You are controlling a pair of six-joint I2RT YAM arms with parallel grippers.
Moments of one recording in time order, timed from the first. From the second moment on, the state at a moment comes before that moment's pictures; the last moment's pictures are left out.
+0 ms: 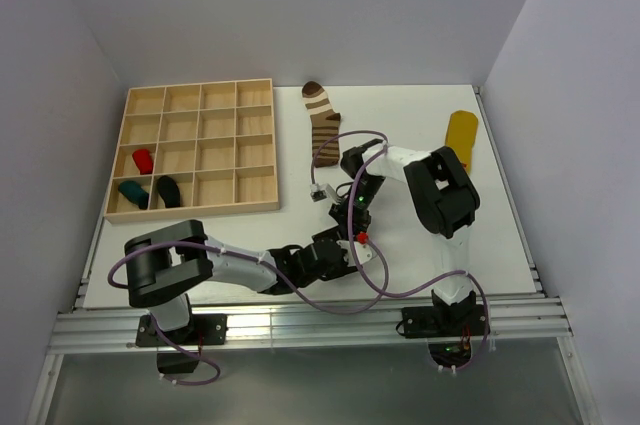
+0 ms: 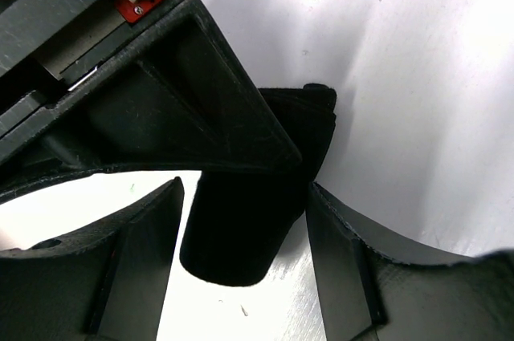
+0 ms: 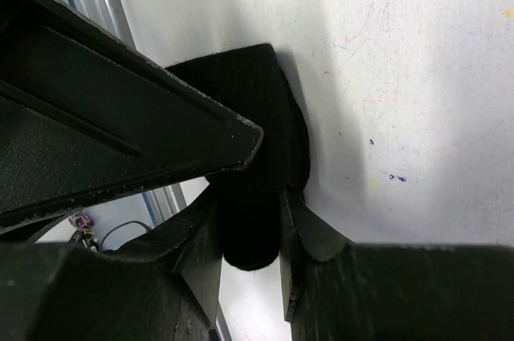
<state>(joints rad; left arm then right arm) -1.28 1.71 0.71 0.45 -0.37 0.24 0.50 2.05 1.32 -1.17 -0.73 -0.83</state>
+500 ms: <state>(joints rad) -1.26 1.73 0.77 0.37 -0.27 0.27 0.50 2.06 1.32 -1.19 -0.73 -0.83</state>
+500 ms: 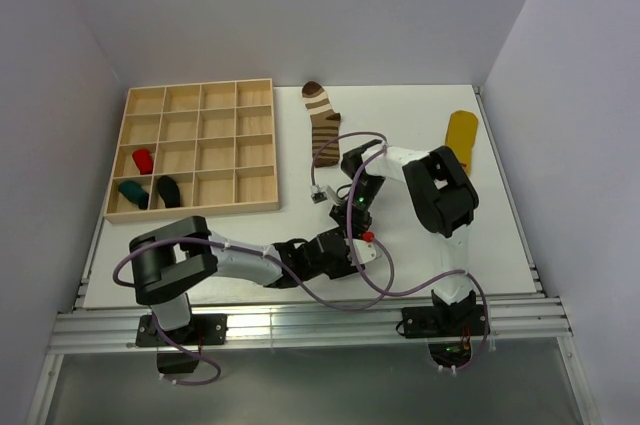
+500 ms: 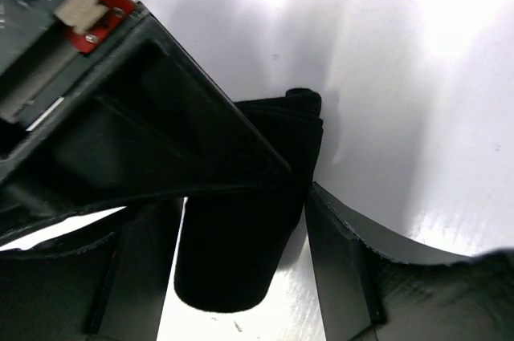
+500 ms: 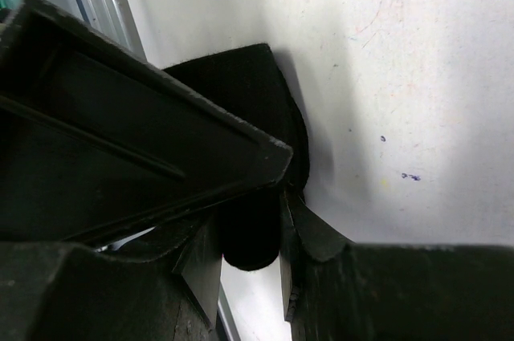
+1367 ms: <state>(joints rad) -1.23 1.75 0.82 0.28 -0.15 0.16 0.48 2.07 1.32 -1.24 -0.72 -0.84</state>
